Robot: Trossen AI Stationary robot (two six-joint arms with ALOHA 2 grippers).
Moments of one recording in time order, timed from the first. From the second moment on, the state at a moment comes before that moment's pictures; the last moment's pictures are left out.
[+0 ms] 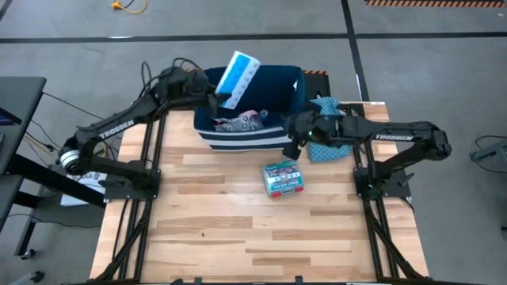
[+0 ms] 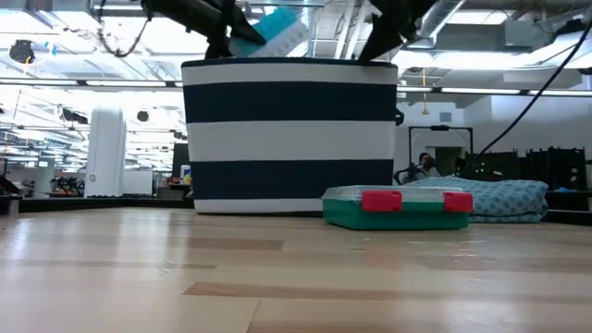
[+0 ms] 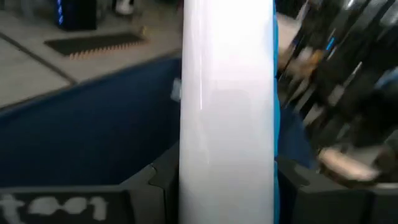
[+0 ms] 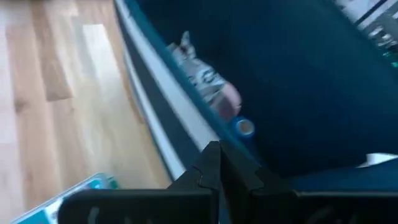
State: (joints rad) left arm 0.66 1.22 1.11 -0.09 0.26 -0.25; right arm -0.09 1.35 1.25 -0.64 0.44 -0.05
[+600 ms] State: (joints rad) left arm 0.67 1.60 1.56 -0.68 0.27 0.14; right arm -0.14 1.35 1.56 -0.91 0.44 -0.10
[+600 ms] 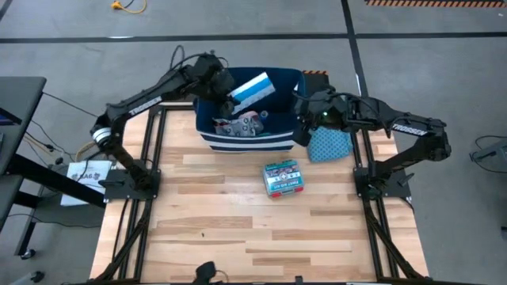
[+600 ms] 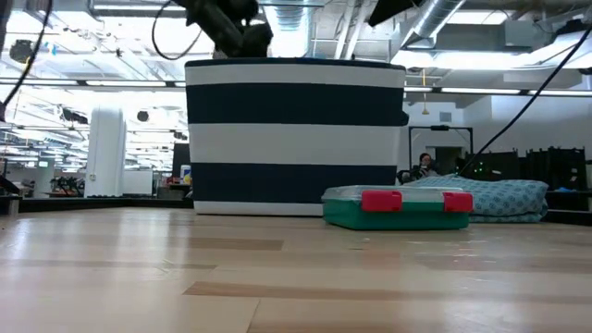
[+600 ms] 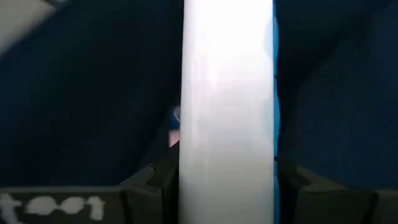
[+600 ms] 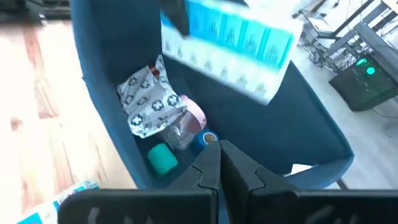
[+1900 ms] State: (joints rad) left arm 0.67 1.80 1.62 -0.86 0.27 0.38; right arm -0.18 1.35 1.58 -0.90 0.44 -0.08
